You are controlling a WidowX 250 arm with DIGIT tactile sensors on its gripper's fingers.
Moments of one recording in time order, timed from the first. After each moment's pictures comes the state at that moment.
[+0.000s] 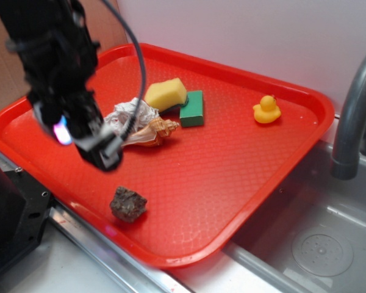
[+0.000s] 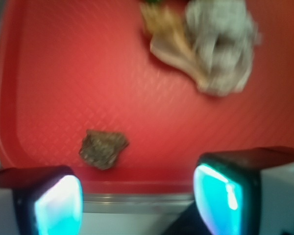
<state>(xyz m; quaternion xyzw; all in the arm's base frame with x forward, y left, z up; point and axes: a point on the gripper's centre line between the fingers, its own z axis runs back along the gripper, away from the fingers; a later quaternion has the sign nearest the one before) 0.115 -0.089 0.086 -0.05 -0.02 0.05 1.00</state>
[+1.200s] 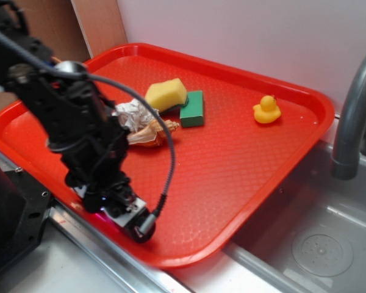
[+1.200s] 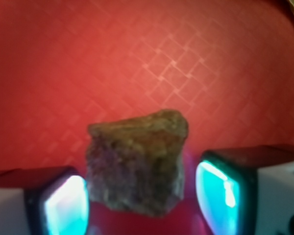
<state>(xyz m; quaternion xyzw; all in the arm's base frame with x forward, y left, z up) 0.092 -0.117 0.017 -0.09 -0.03 0.00 1.00</state>
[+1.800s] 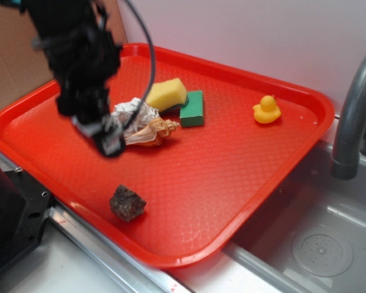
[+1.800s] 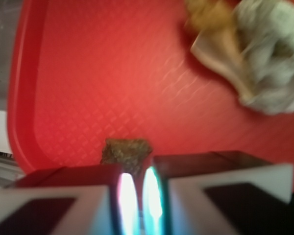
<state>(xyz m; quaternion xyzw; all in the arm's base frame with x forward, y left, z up) 0.145 -0.090 0.106 -0.09 -0.02 -0.06 0.99</state>
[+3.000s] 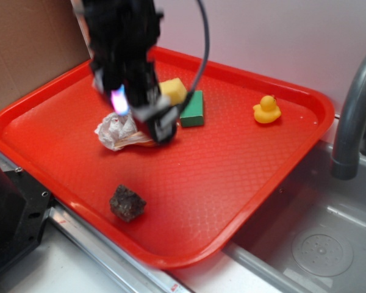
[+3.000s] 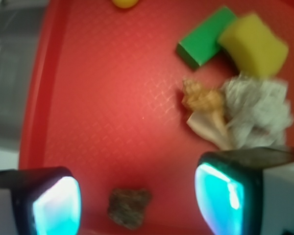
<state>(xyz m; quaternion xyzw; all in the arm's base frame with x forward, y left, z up) 0.153 -0.114 0.087 -0.05 -0.02 -0.02 1.00</state>
